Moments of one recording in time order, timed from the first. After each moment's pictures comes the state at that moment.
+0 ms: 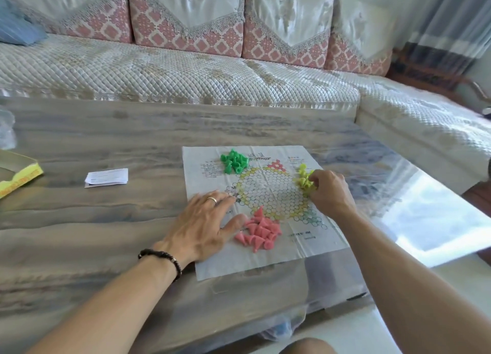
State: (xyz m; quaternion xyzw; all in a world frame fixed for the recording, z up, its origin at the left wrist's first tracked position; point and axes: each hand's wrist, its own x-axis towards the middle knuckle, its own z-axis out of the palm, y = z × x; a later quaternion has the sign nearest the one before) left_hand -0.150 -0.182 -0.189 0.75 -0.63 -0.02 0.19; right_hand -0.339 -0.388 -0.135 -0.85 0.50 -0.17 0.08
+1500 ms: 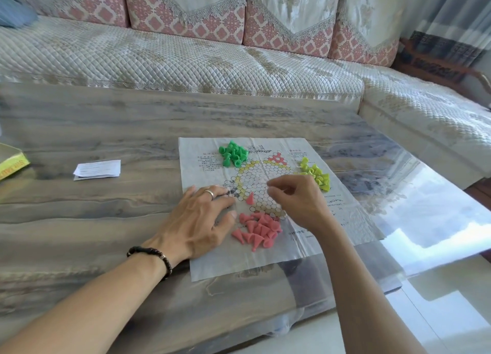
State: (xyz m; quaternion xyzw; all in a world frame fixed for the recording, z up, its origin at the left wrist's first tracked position) left_hand -0.150 -0.179 -0.180 0.74 -0.63 -0.03 0.22; right_hand -0.313 -0.331 -0.142 -0.85 0.36 -0.23 0.31
